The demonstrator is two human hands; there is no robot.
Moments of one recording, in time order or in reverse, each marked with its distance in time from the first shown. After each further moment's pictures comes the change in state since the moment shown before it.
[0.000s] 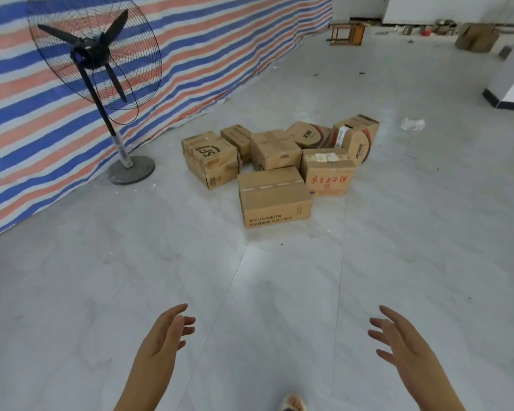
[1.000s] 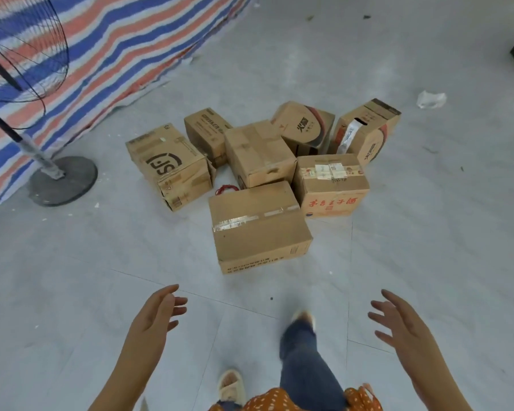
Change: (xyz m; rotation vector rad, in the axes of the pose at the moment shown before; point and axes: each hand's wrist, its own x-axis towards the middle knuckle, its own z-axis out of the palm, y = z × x) left_hand 0.575 0.159 0.183 0.021 -0.061 -0.157; right_hand 0.558 -0.206 0.098 -0.088 0.093 0.159
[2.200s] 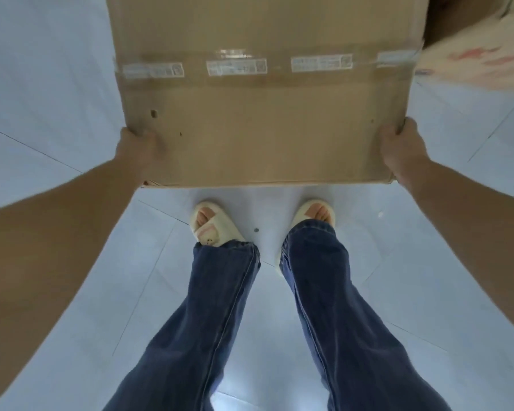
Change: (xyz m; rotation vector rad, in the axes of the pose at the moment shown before) left_hand 0.587 -0.355 0.265 0.472 0.190 -0.823; right_hand 0.707 0.230 0.293 -0.886 -0.204 0.299
